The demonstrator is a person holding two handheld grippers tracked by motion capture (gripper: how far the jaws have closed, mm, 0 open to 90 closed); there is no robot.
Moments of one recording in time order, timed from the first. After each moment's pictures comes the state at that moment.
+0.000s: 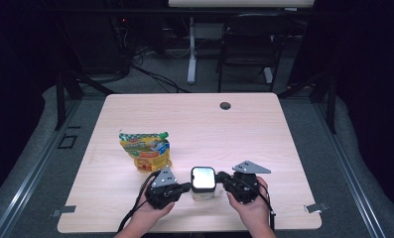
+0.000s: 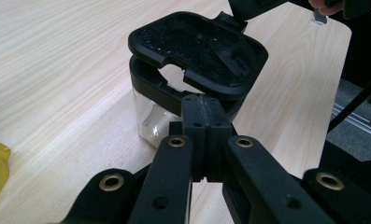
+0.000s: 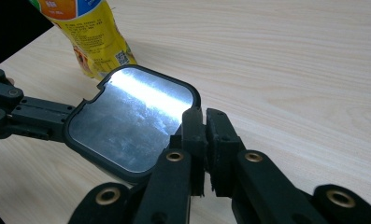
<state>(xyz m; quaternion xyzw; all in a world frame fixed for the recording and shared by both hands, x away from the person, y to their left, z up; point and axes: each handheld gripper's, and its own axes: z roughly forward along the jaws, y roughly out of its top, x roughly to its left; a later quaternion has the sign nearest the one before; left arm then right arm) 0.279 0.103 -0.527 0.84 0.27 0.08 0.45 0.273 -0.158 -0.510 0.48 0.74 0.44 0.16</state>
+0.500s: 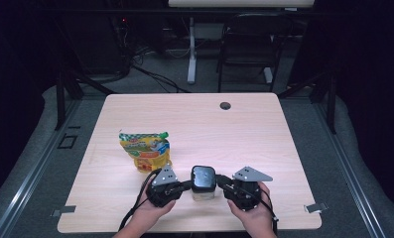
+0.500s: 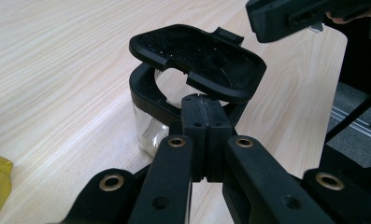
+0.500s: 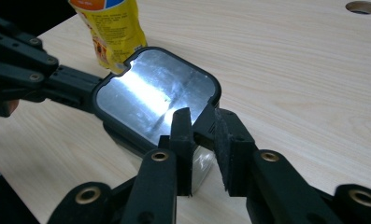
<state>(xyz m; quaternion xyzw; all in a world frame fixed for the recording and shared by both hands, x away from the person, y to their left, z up) 0.283 0.100 -0.522 0.84 0.27 0.08 0.46 0.255 -0.159 -0.505 0.44 0.76 0.44 0.17</state>
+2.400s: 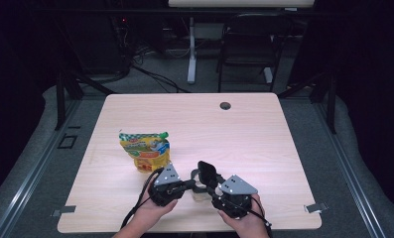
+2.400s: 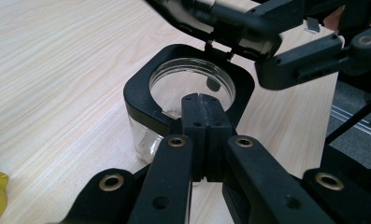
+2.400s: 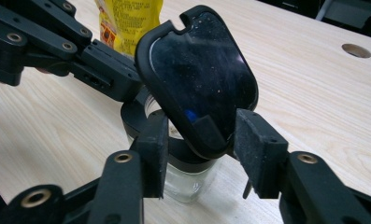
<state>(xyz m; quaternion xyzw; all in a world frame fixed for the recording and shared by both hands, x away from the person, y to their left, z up) 0.285 0.096 -0.521 0.84 0.26 0.08 0.47 0.239 -0.134 -0.513 0.37 0.79 0.43 0.25</state>
